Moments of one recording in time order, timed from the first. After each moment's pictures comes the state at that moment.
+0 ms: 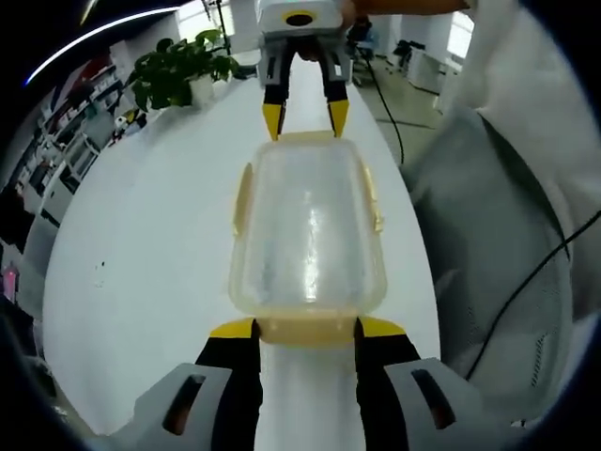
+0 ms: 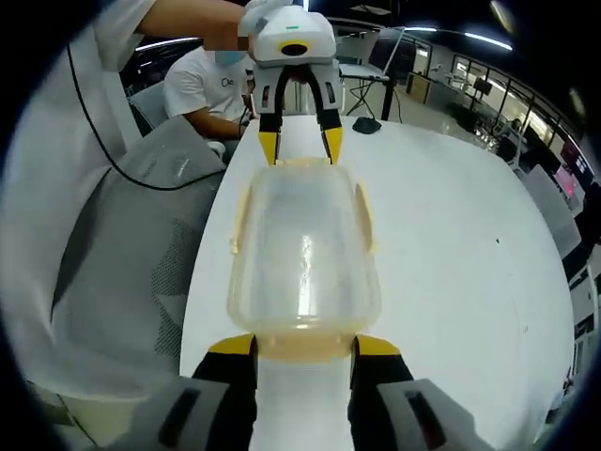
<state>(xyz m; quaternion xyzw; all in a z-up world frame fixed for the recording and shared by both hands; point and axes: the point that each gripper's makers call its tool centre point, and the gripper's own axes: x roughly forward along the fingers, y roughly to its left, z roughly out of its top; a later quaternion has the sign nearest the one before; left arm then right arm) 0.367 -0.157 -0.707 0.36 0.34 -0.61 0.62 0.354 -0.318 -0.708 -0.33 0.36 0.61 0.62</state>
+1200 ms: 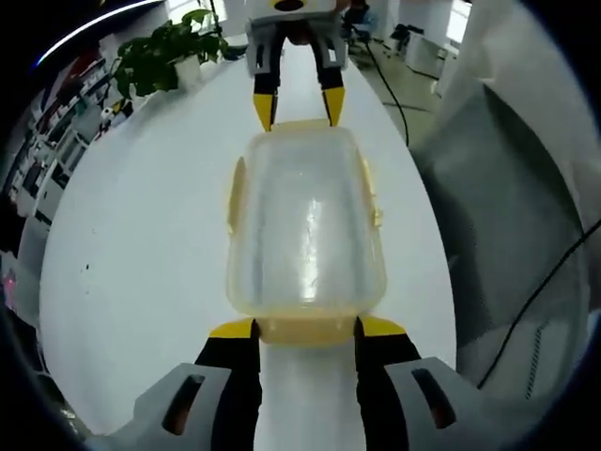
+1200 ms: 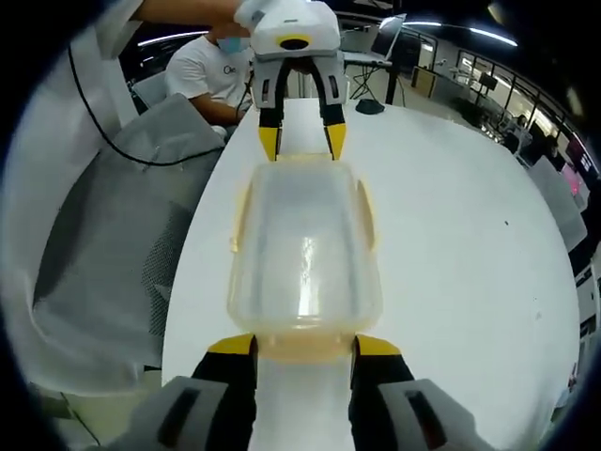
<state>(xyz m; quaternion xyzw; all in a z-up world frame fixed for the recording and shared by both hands) 0.370 -0.170 -0.742 0.39 0.36 -0.60 0.60 0.358 -0.332 -0.743 -0.34 0.37 0.61 0.61</state>
